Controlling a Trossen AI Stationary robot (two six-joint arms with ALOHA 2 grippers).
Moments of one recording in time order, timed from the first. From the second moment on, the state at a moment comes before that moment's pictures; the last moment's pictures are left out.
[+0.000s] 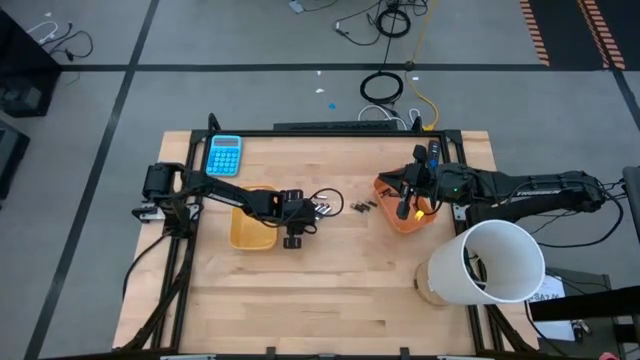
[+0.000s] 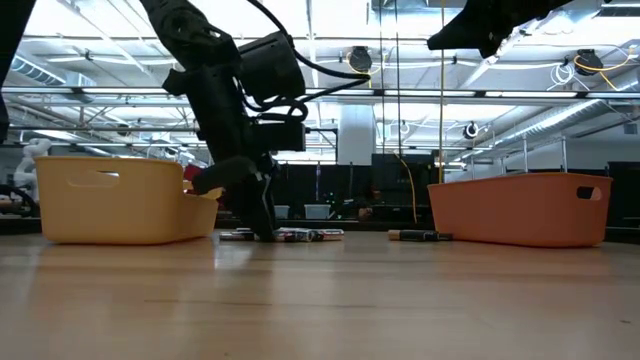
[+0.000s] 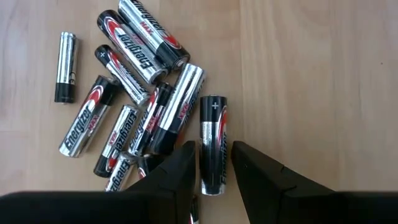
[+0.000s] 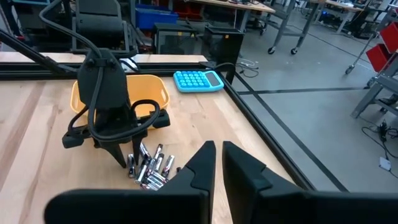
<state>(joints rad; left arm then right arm) 0.01 1.81 0.97 -0.30 -0.11 0.12 0.00 0.85 0.74 -0.18 0.37 -0.02</state>
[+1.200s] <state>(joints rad) -0.02 1.73 1.14 -0.55 -0.11 0.10 0.00 0.85 0.74 -0.21 0.37 0.00</state>
